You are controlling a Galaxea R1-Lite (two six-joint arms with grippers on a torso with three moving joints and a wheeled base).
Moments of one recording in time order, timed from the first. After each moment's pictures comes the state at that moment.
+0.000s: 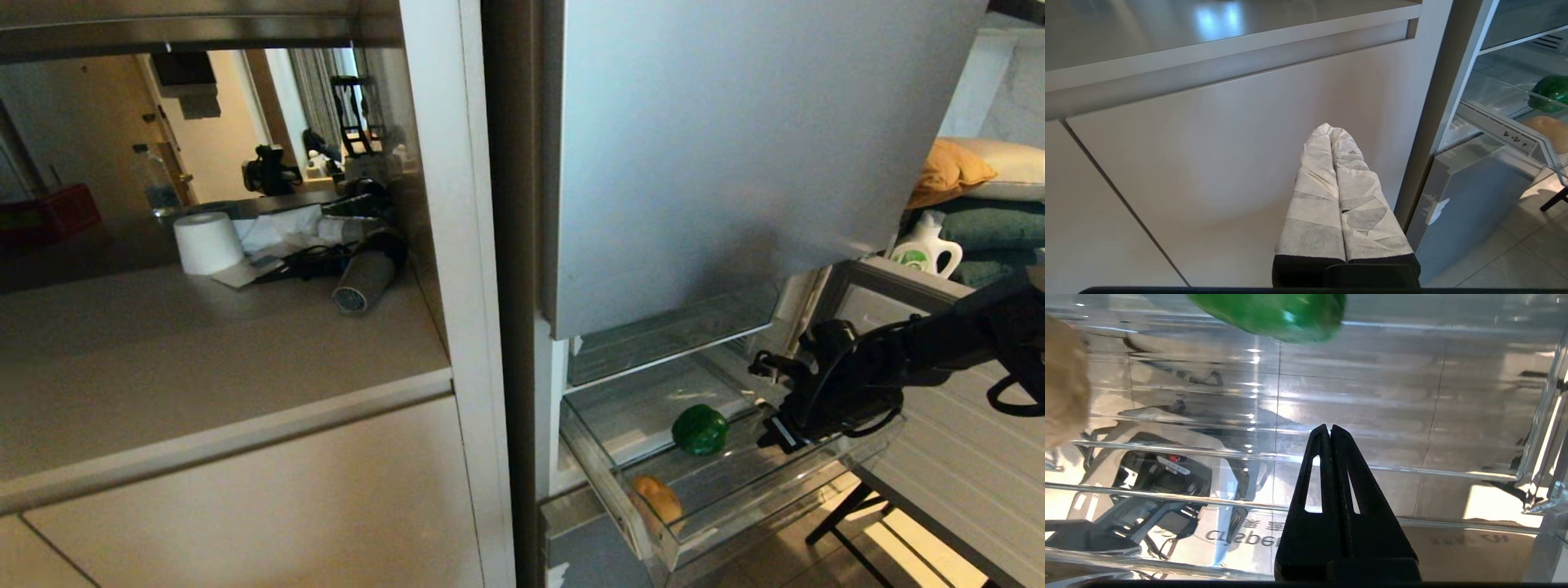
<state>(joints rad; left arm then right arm) 0.00 0.00 0.00 -0.03 0.00 0.03 -0.11 2.36 -1.47 0.27 0.28 -0.48</state>
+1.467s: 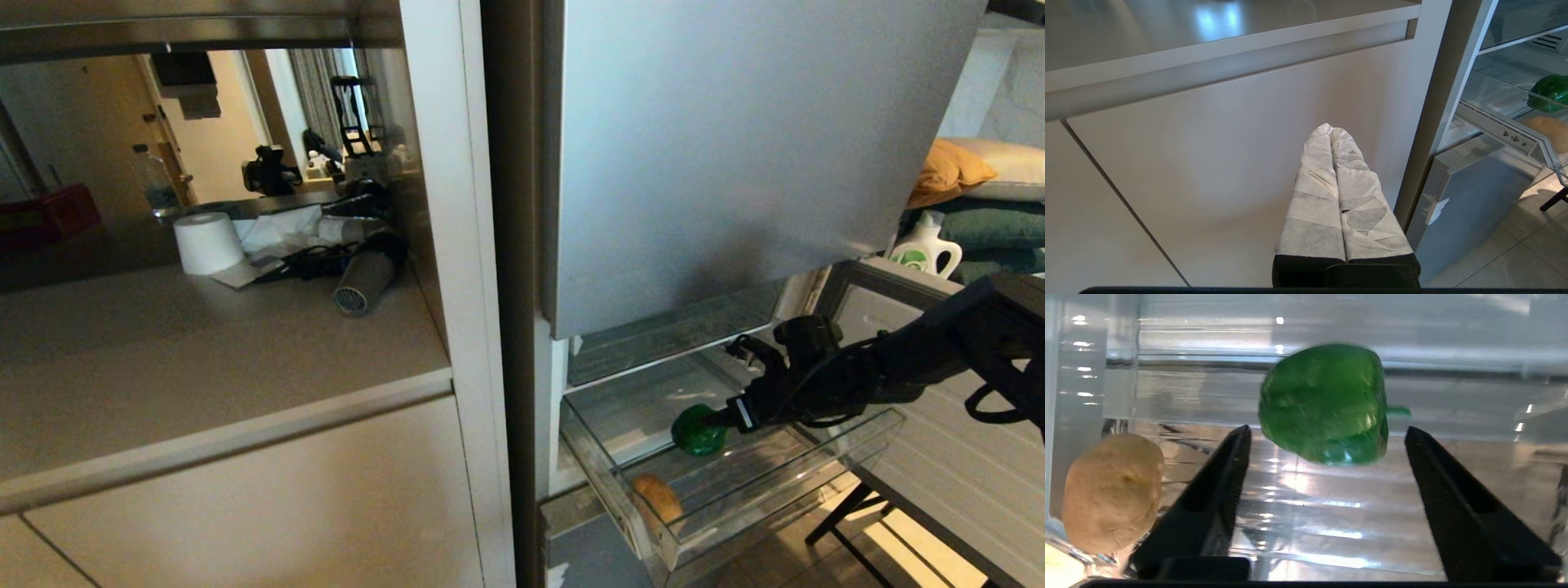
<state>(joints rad) 0.00 0.00 0.00 -0.03 0.00 0.03 -0.03 2.36 -1.36 -0.10 0.38 -0.30</state>
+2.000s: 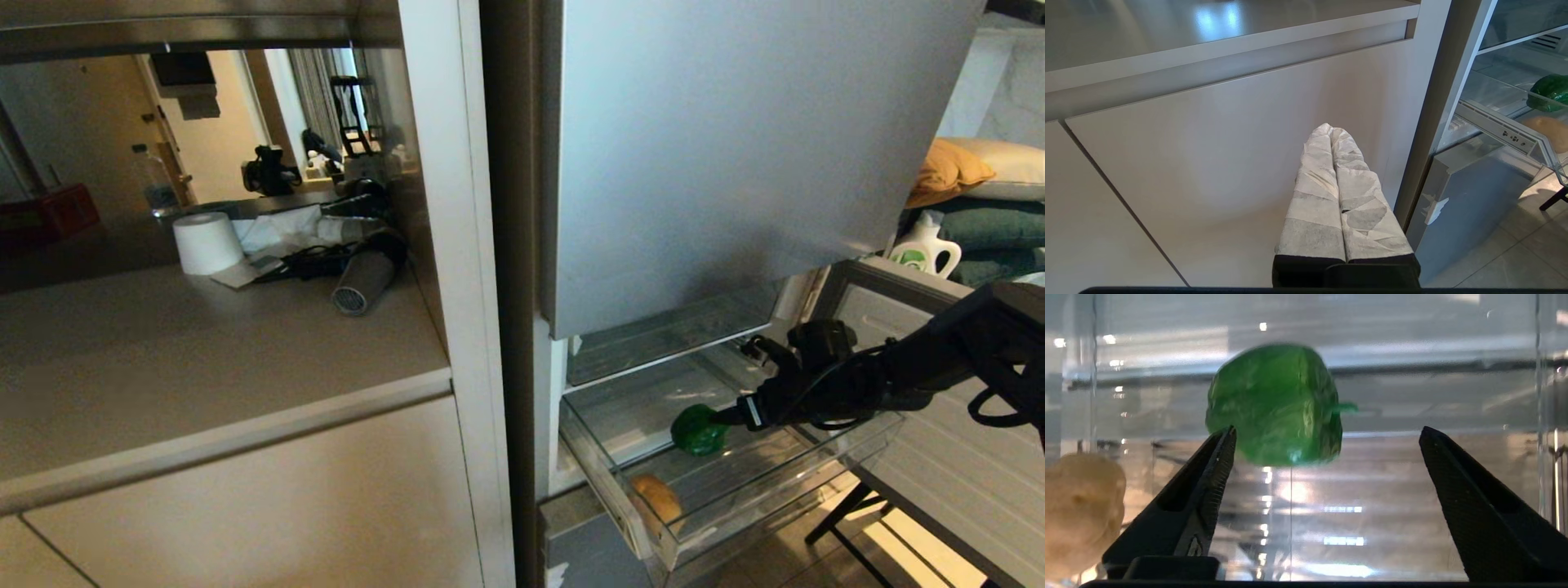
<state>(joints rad) 0.00 0.00 0.00 -0.03 0.00 0.03 -0.07 2.40 -1.37 -0.18 0.37 -0.27</state>
